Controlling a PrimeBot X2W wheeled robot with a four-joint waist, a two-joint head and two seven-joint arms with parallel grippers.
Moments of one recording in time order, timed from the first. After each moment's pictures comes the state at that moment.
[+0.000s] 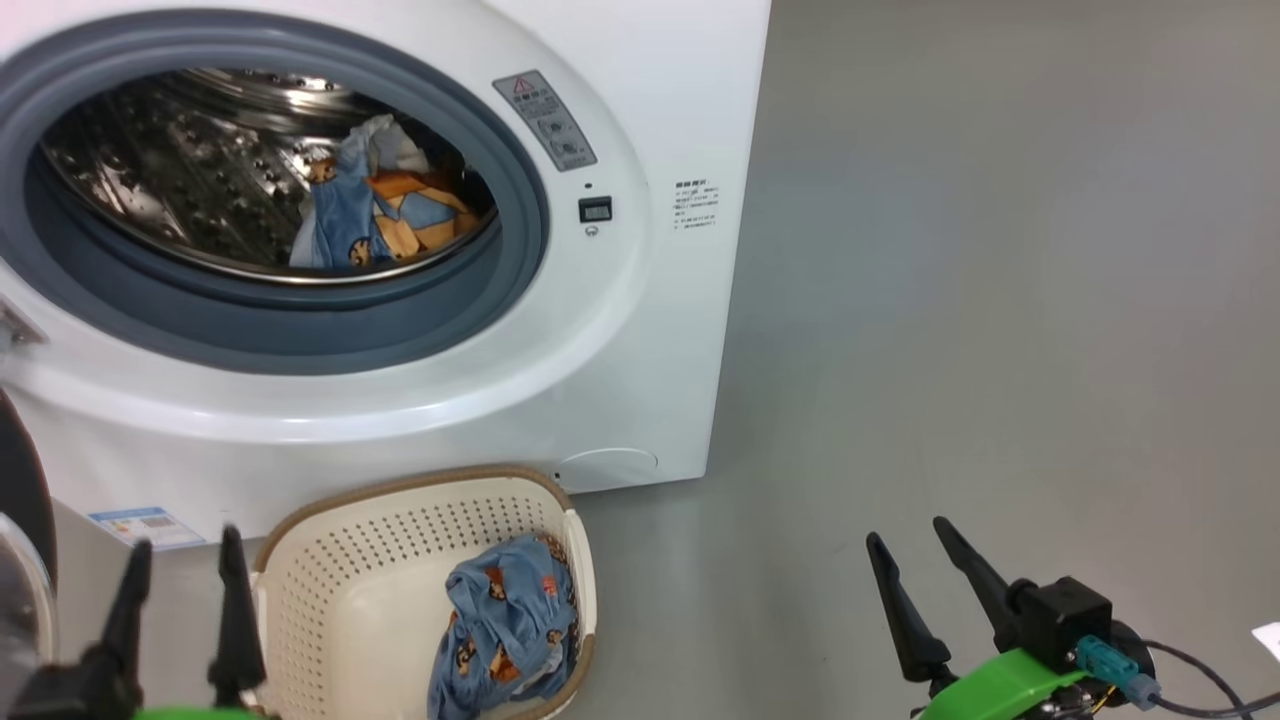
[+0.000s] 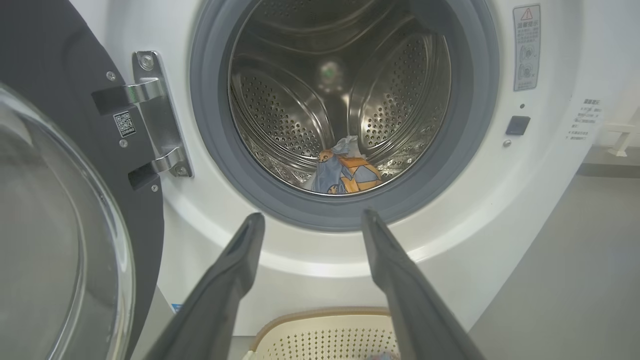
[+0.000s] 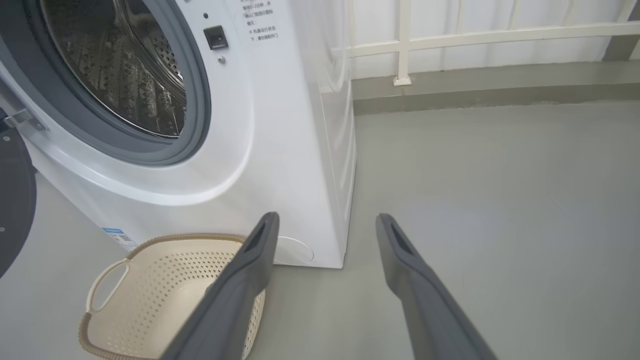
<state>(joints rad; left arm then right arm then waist) 0.01 0.08 0.12 0.09 -0.21 -0.04 -0.26 -0.07 -0.05 0.10 0.30 0.18 0.13 -0.25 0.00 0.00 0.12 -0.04</state>
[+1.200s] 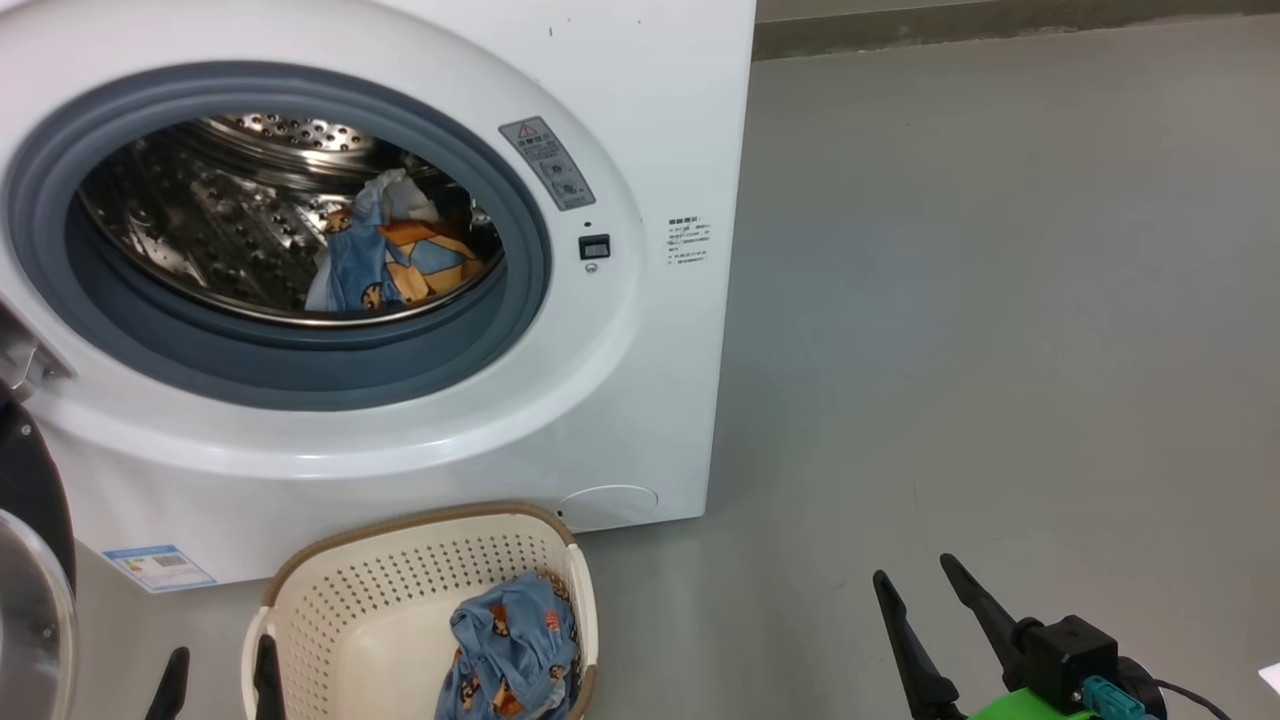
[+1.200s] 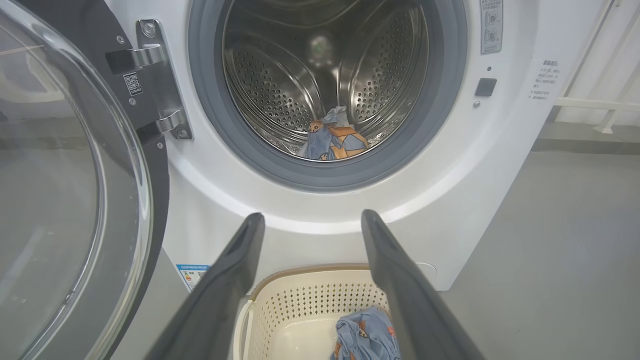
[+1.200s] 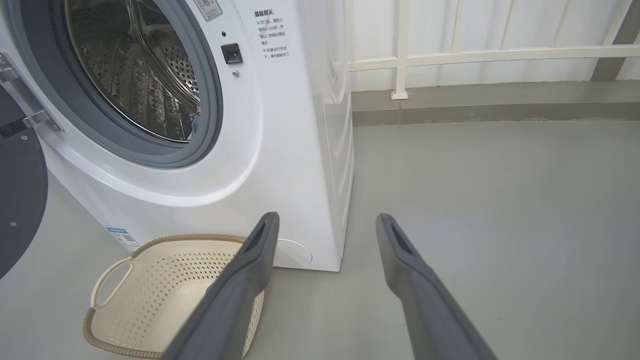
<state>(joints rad) 0.21 0.05 0.11 0.02 -0.17 -0.03 -0.26 0.00 -0.05 0.09 0.25 0.16 0.13 -0.25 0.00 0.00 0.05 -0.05</state>
